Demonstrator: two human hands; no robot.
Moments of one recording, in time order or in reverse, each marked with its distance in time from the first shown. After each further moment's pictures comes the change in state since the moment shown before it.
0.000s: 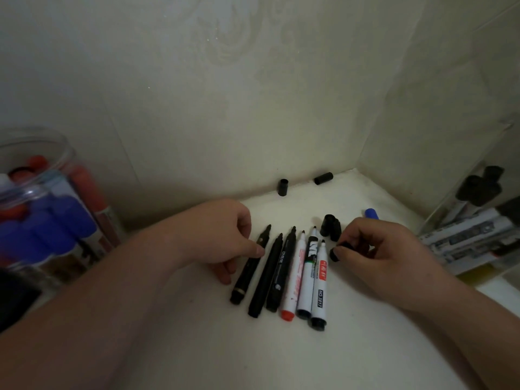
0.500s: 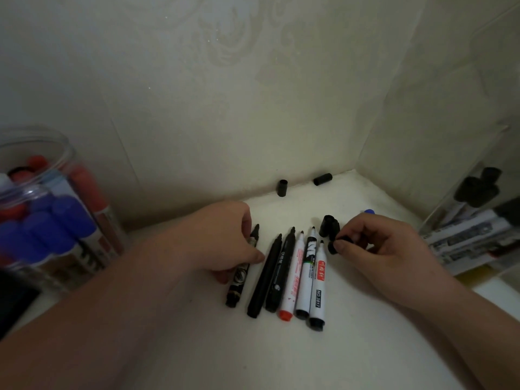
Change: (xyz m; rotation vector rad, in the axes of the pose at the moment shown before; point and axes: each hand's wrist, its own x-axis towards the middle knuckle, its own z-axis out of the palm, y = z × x) left_hand -0.004 0.006 0.004 0.159 0.069 0.025; right_hand 0.002 0.004 0.005 0.160 0.107 -0.015
